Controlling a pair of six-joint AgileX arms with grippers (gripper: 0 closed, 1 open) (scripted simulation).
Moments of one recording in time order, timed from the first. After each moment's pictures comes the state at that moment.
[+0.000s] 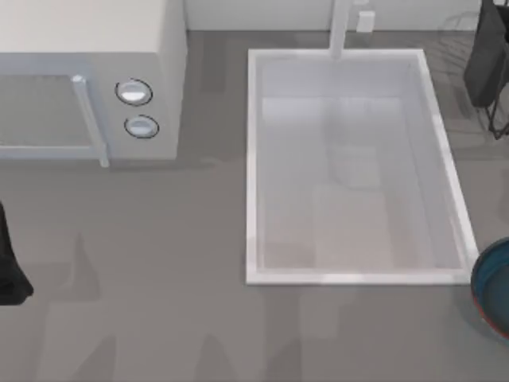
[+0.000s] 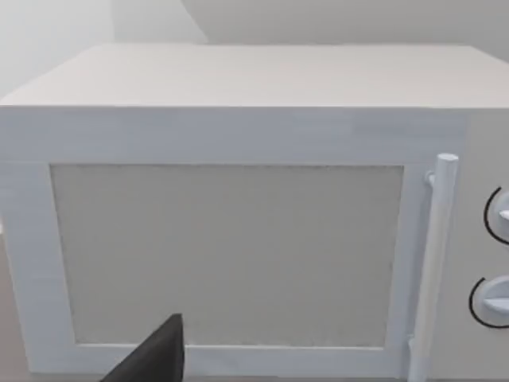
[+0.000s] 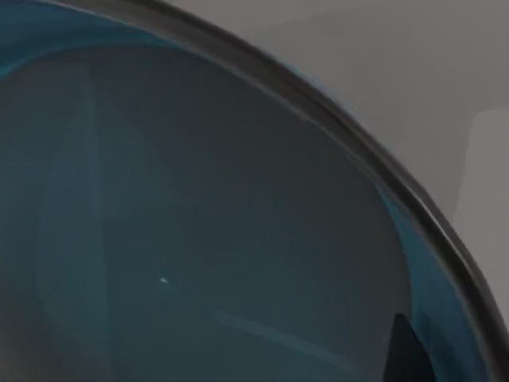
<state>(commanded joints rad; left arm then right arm) 0.00 0.00 0.00 0.00 0.00 0.00 -0.10 1.53 0.90 -0.93 0.00 -0.09</state>
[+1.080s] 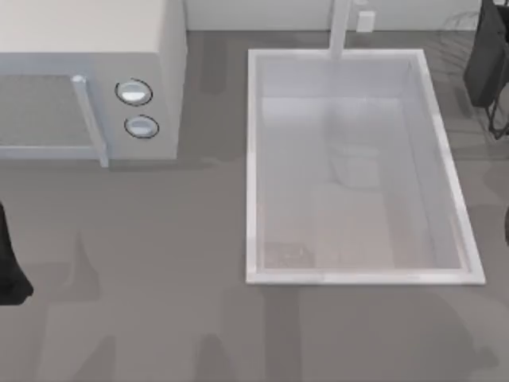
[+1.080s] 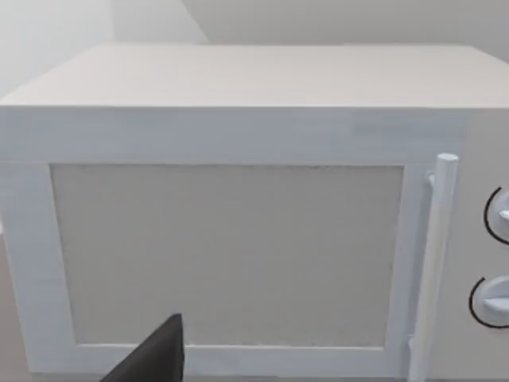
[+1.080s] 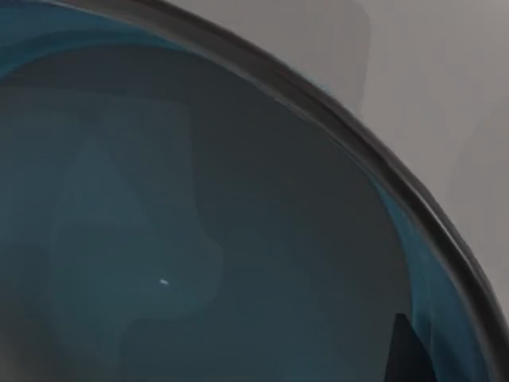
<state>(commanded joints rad) 0.00 0.00 0.00 0.00 0.00 0.00 -0.08 1.43 1.23 -1.34 0.02 -0.09</state>
